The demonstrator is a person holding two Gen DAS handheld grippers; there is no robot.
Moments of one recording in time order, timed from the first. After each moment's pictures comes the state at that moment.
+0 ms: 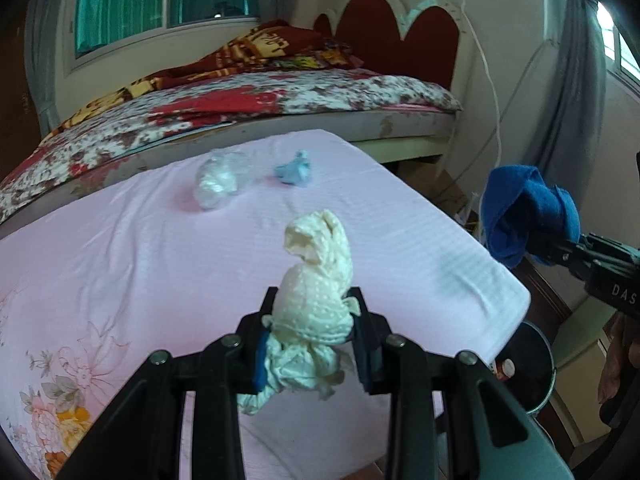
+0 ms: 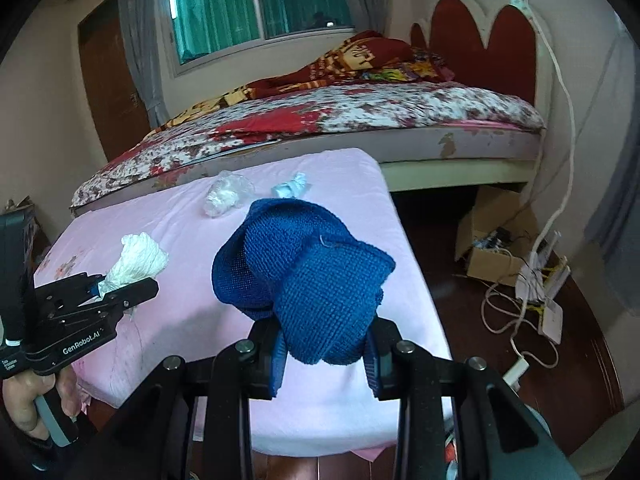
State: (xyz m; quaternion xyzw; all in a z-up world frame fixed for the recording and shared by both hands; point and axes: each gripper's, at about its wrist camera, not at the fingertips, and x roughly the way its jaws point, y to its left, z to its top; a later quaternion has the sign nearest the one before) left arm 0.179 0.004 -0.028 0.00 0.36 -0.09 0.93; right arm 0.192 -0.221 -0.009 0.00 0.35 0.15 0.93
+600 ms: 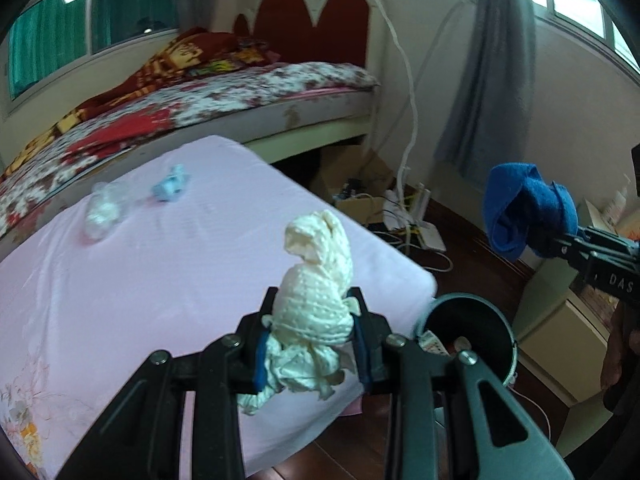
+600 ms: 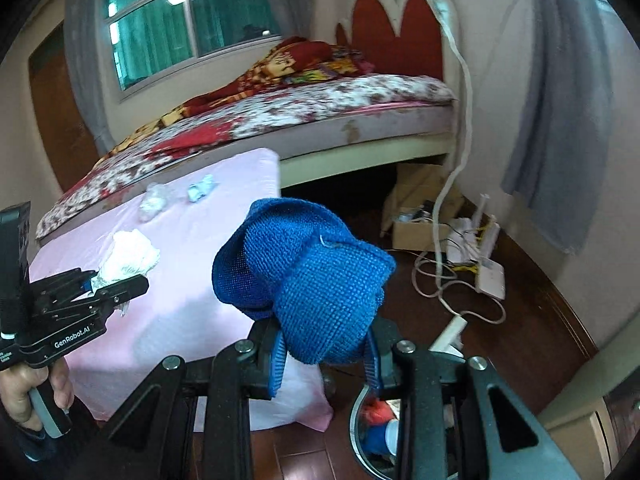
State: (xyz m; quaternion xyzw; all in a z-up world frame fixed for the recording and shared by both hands) left arm 0.157 -0.123 -0.026 0.05 0.36 -0.19 0.91; right arm 0.127 -0.354 -0.010 0.04 0.35 0.05 0.94
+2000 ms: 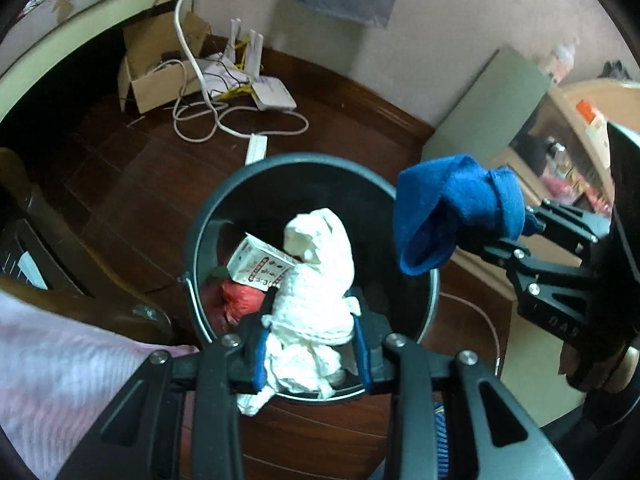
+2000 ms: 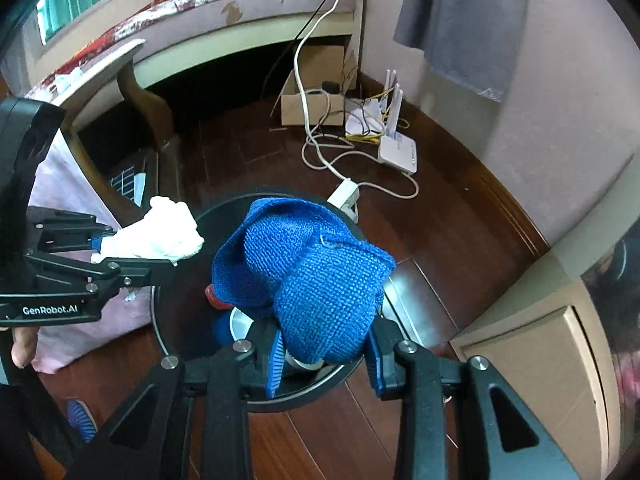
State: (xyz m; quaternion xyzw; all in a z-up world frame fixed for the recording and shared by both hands) left arm 0.151 -0.349 -0.193 0.12 0.53 -0.40 0.73; right arm 0.073 -0.517 -0.188 0.02 0.49 -0.06 0.87
